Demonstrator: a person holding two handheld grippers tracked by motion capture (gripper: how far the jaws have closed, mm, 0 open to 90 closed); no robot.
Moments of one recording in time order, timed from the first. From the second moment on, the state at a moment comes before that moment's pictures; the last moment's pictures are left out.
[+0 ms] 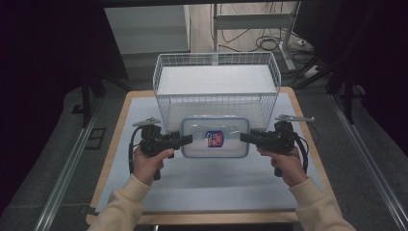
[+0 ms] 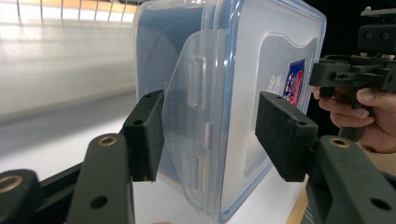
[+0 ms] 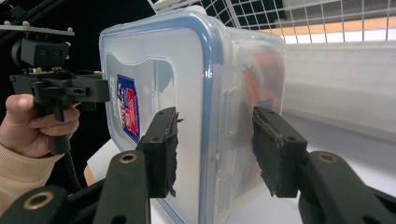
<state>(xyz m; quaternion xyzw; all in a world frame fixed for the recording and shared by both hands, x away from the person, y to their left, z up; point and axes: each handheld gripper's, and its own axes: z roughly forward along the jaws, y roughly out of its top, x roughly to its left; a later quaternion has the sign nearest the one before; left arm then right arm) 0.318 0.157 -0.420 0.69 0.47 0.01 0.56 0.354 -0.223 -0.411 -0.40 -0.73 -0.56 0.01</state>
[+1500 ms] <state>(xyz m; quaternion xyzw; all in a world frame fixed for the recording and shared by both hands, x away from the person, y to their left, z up) 0.377 0.161 -0.341 0.68 0.45 0.03 0.58 0.407 -0.219 -0.326 -0.38 -0.72 -0.58 -0.03</state>
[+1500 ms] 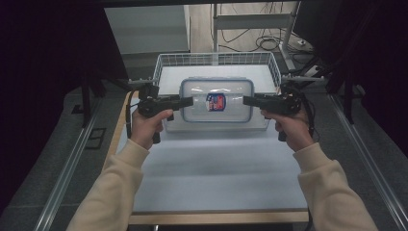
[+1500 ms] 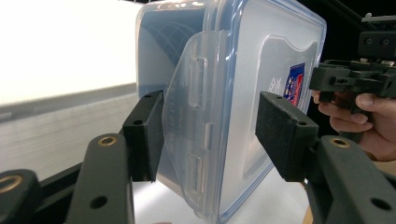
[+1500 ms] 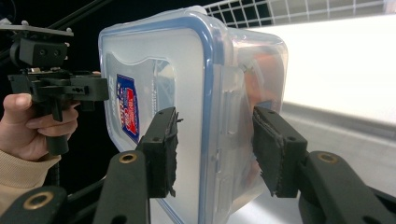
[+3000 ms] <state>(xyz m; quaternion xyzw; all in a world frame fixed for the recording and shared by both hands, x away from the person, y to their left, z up) 0.520 0.166 -0.341 0.62 0.53 -0.09 0.57 0.520 -0.204 -0.306 -0.49 -0.69 -0.53 -0.03</state>
